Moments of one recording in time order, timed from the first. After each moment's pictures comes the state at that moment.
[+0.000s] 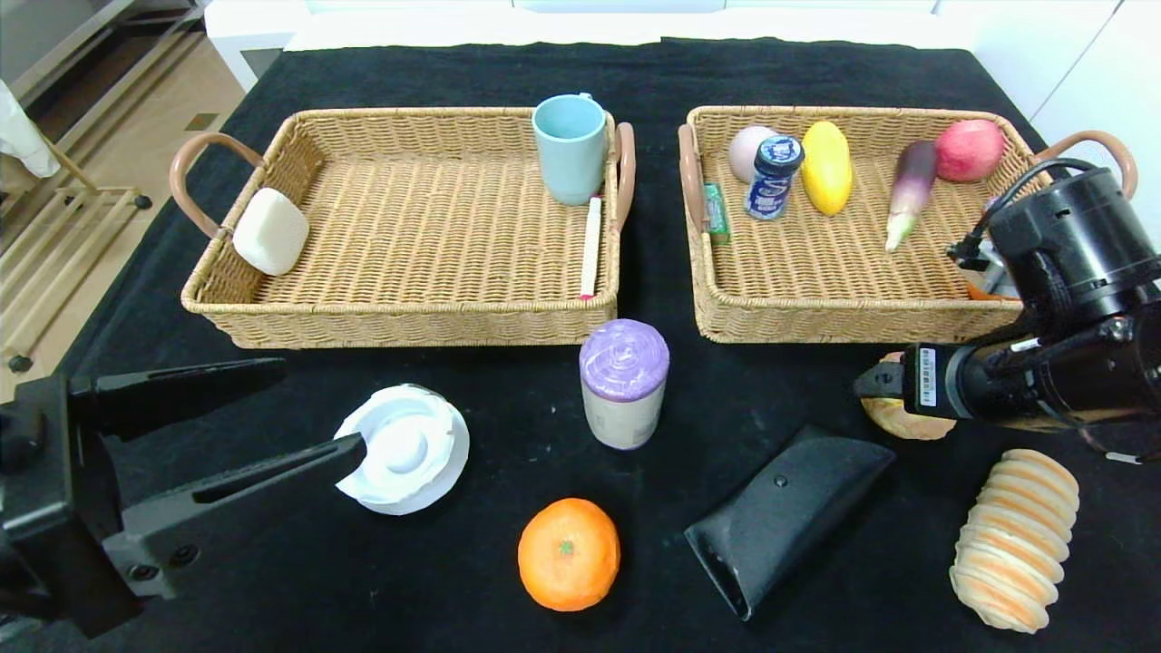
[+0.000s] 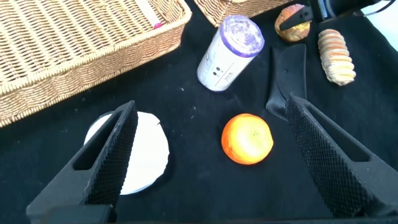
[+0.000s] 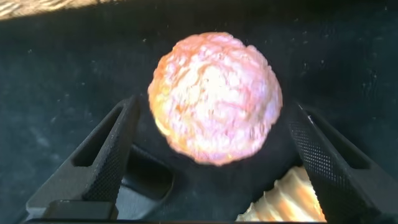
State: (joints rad) left arm -0.36 0.99 -0.65 -0.26 -0.34 0.02; right arm 0.39 1.63 -1.26 0.41 -0.30 0.45
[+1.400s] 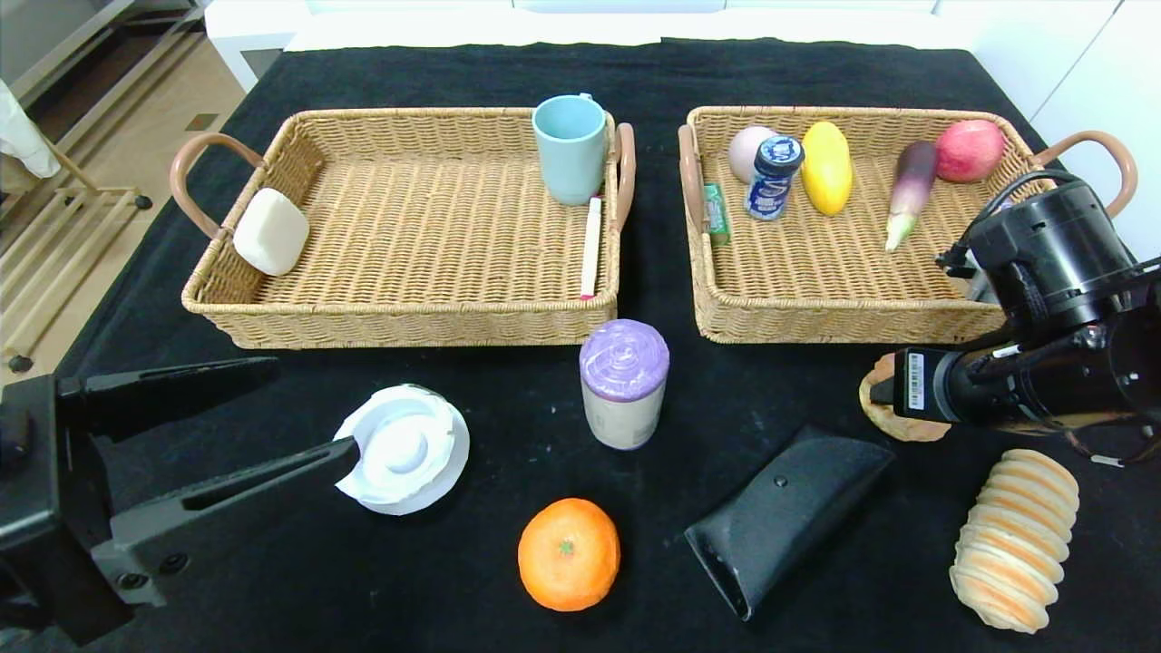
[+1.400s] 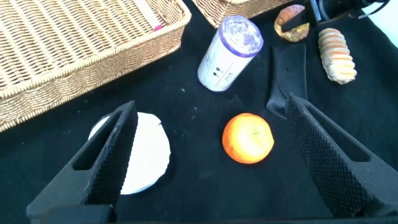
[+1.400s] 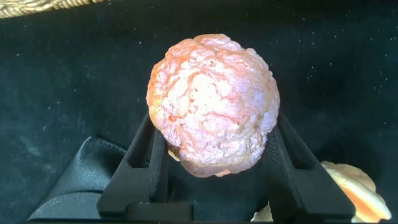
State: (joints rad) left arm -0.36 0.98 -0.65 -0.26 -0.34 0.03; right arm 0.39 1.65 -1.25 0.40 -0.30 0.46
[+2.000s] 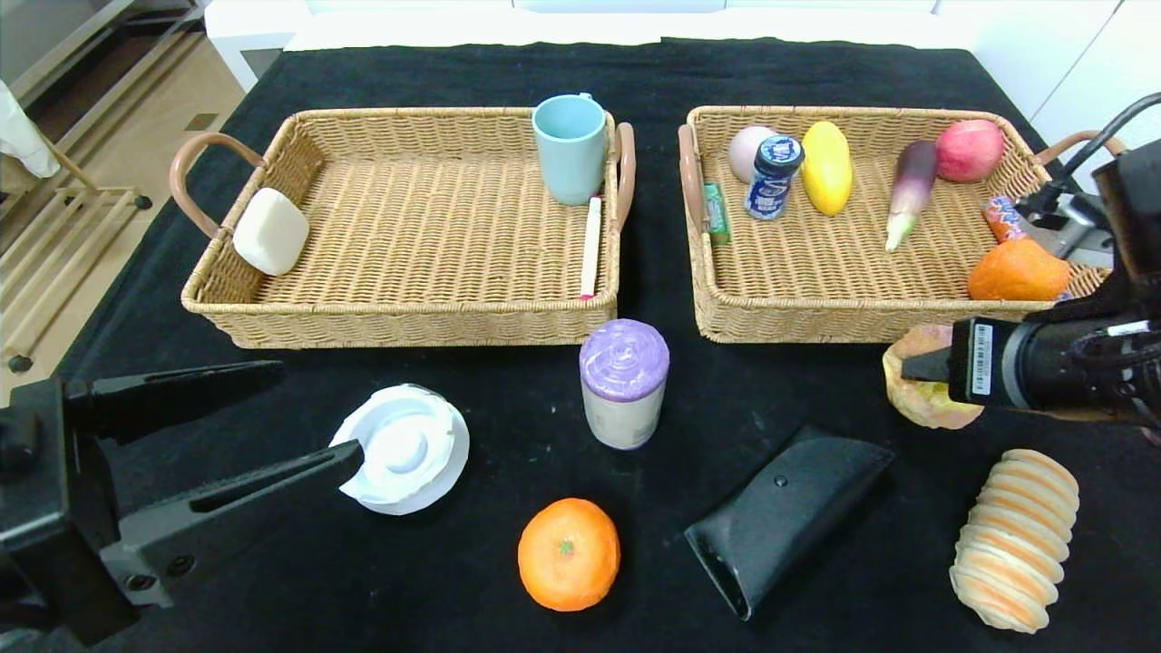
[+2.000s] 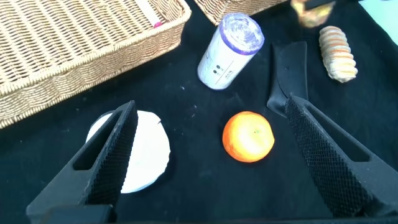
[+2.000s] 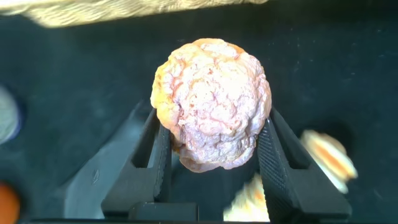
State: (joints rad) left arm -0.36 0.99 -0.64 -0.26 -0.34 0.03; right arm 0.47 1.47 -1.24 0.43 -0.32 0.45
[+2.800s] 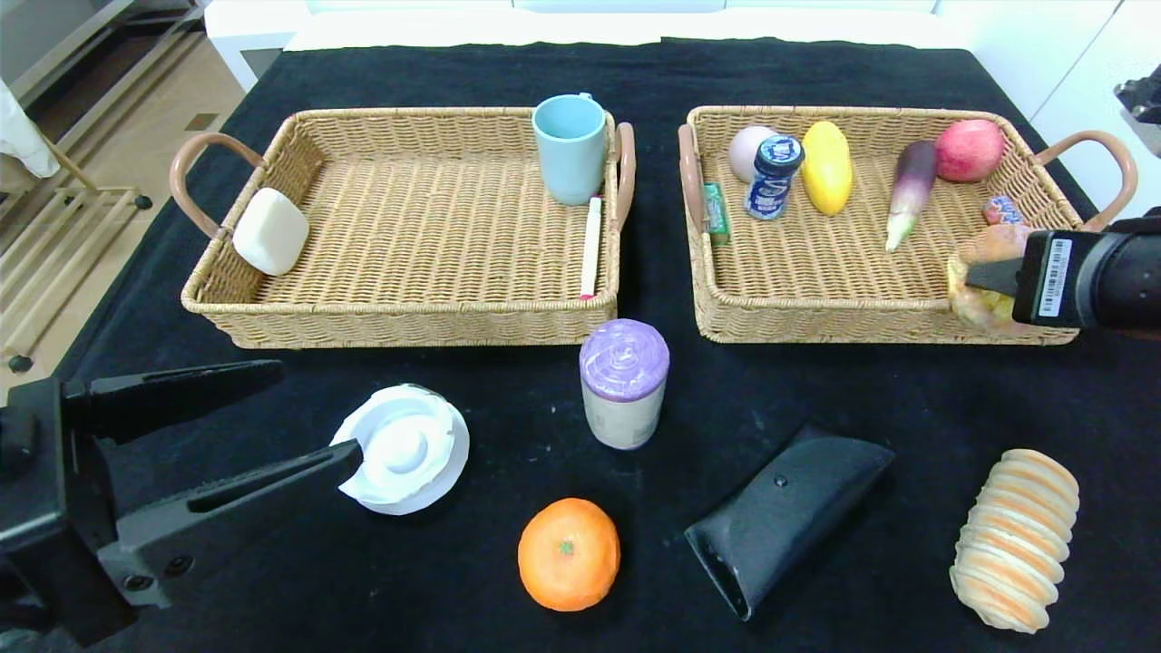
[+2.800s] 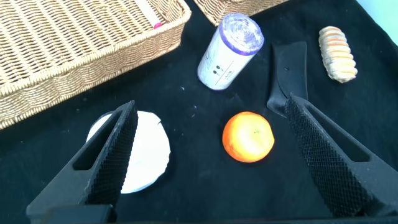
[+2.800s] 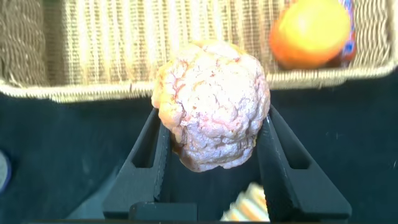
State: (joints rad) left arm -0.36 0.99 -0.64 -0.26 -0.34 0.03; right arm 0.43 1.42 -1.26 0.23 -0.47 0.24
